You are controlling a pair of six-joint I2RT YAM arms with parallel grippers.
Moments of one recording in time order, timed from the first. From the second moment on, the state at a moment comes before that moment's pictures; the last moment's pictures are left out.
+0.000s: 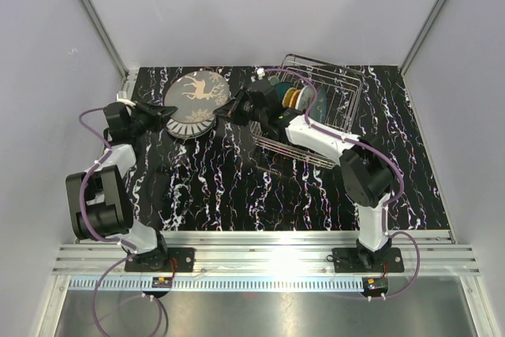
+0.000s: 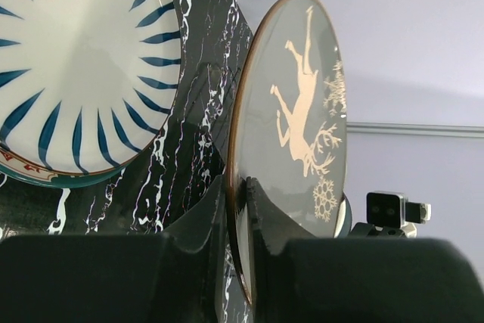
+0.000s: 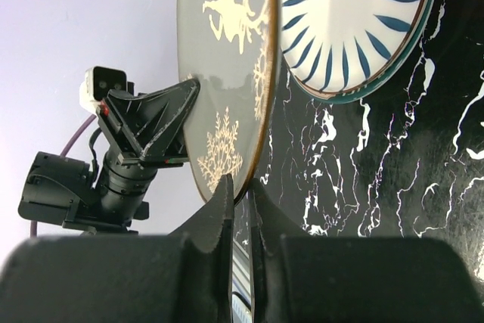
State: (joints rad) left arm 0.24 1.51 0.80 0.37 0.63 -1.12; right arm 0.73 1.97 1.54 0.09 -0.19 1.15
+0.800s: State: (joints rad) left arm 0.28 1.41 0.82 0.16 0.64 -1.07; right arm 0.73 1.97 1.49 0.14 -0.25 1.14
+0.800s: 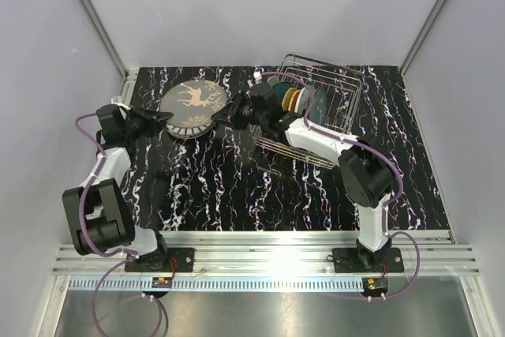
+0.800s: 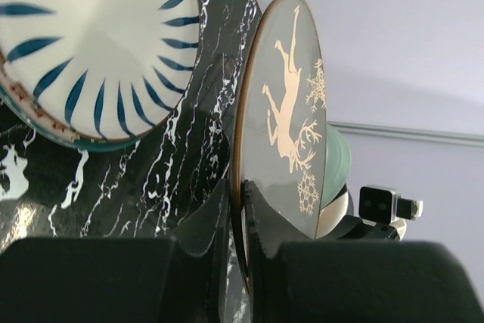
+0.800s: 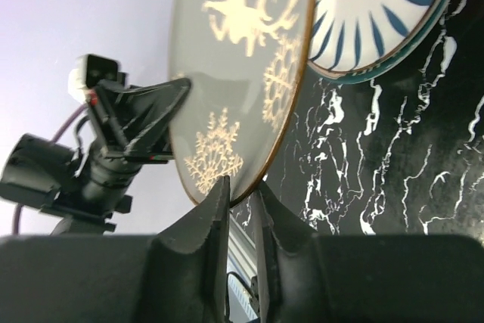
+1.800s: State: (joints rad) left arm 0.32 1.34 0.80 -0.03 0.61 -1.06; right arm 0.75 1.91 1.43 0.14 -0.32 1.13
